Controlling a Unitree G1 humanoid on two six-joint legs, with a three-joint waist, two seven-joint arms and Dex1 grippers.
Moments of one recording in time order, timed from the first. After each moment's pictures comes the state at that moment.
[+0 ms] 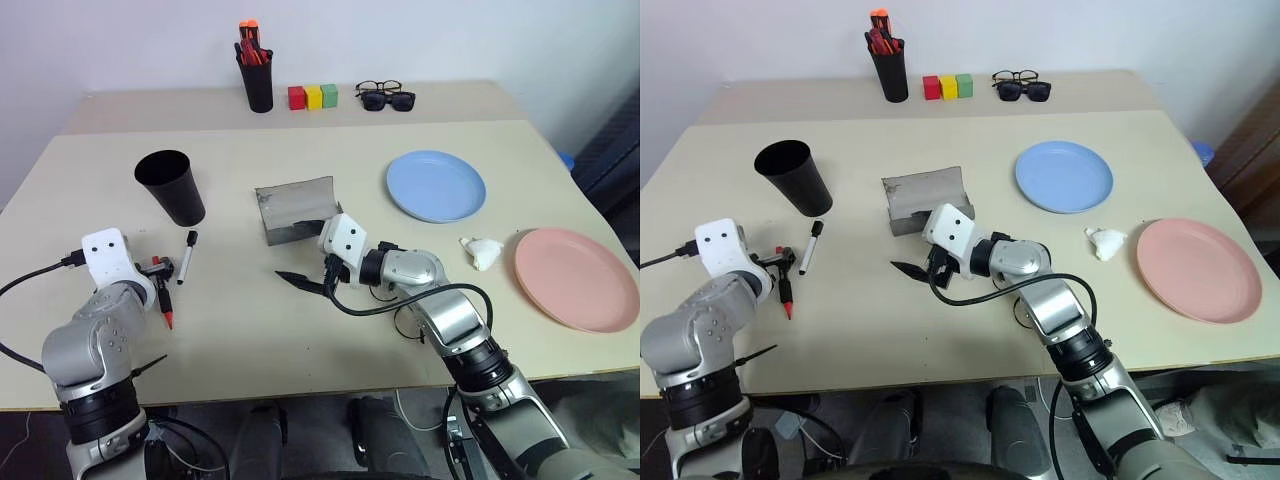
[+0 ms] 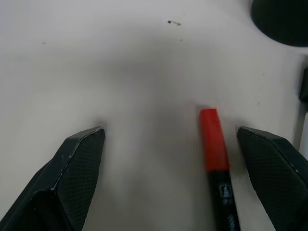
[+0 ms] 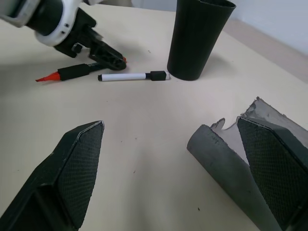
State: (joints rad) left arm -0.33 0.31 0.51 -0.30 -0.34 1.22 0.17; right arm -0.51 -0.27 0.35 -0.12 0.10 0.29 0.75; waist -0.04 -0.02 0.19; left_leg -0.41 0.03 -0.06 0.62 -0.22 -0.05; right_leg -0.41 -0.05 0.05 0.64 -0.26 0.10
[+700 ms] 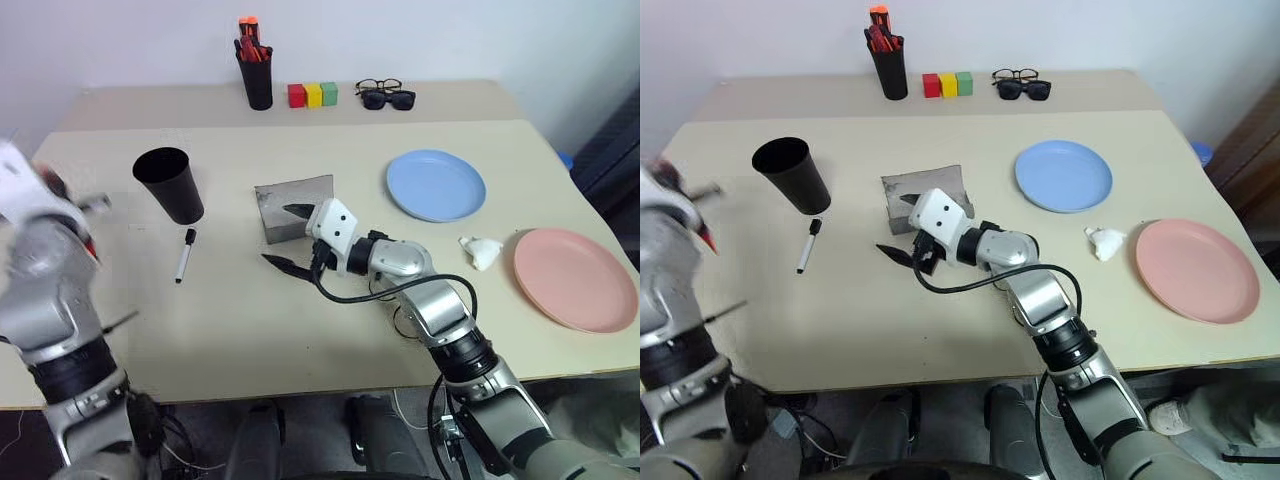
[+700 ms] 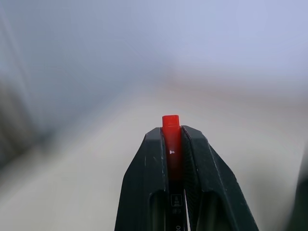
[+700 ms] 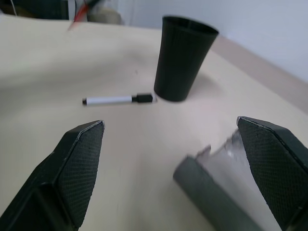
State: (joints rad) left arm -0.64 0.52 0.56 -0.20 -0.18 0.57 0.13; right arm -0.59 -0.17 0.34 -0.03 0.08 0.24 0.68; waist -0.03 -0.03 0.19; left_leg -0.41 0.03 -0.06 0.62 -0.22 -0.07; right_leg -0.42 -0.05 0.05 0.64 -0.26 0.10
